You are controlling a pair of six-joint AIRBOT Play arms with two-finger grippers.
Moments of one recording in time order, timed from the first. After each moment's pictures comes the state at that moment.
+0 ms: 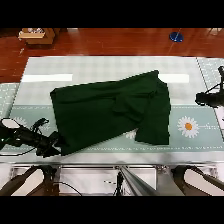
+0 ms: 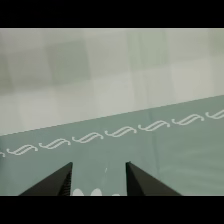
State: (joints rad) left arm 0.36 -1.06 0.36 1.03 -1.40 -1.45; right arm -0.41 -1.20 0.93 -1.49 0.90 1.35
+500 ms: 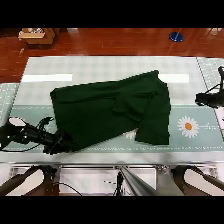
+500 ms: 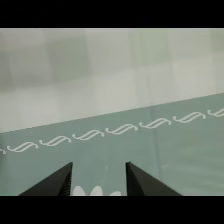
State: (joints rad) left arm 0.28 -1.15 0.36 0.93 -1.32 -1.46; right arm -0.41 -1.20 0.93 -1.49 0.91 1.35
